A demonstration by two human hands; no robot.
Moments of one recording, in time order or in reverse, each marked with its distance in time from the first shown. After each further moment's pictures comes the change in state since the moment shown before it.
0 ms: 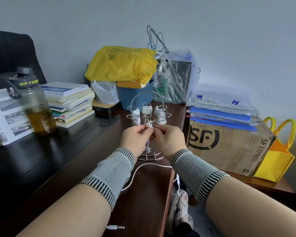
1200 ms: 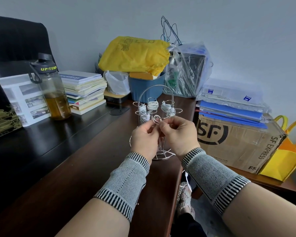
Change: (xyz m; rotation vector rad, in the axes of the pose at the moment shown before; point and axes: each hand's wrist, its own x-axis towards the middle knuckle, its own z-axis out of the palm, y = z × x) left_hand -0.042 -0.012 -0.001 -0.241 0.102 0.033; right_hand -0.039 -0.014 0.000 0.298 0.038 -0.098
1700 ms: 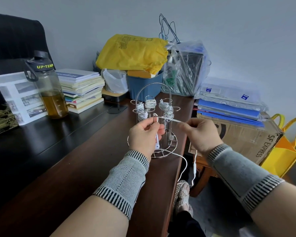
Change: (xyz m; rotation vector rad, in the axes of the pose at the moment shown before) left_hand -0.002 0.005 0.006 -0.150 0.073 -0.077; right_hand 0.004 -0.003 -0.057 -0.233 -0.059 0.097
